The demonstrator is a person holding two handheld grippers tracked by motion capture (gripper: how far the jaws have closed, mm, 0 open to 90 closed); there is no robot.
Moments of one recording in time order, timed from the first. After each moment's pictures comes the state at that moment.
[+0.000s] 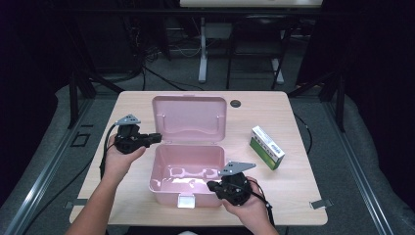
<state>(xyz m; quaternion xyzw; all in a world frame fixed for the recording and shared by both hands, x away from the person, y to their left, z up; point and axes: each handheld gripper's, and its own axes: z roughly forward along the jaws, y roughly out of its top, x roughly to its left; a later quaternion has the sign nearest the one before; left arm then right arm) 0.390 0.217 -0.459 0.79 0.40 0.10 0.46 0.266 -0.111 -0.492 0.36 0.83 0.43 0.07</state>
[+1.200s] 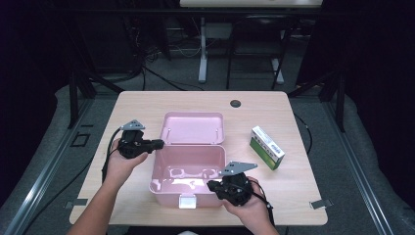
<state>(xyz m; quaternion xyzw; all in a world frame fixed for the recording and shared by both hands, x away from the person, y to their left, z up) 0.384 0.211 -0.471 0.81 0.39 0.09 0.44 0.262 -0.113 -0.486 0.36 0.82 0.44 0.08</state>
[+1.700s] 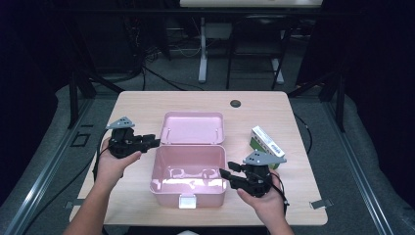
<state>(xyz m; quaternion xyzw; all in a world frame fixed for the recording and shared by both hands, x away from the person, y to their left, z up) 0.371 0.227 -0.448 0.79 0.39 0.09 0.47 0.270 -0.158 -0.459 0.40 0.76 0.49 0.13</state>
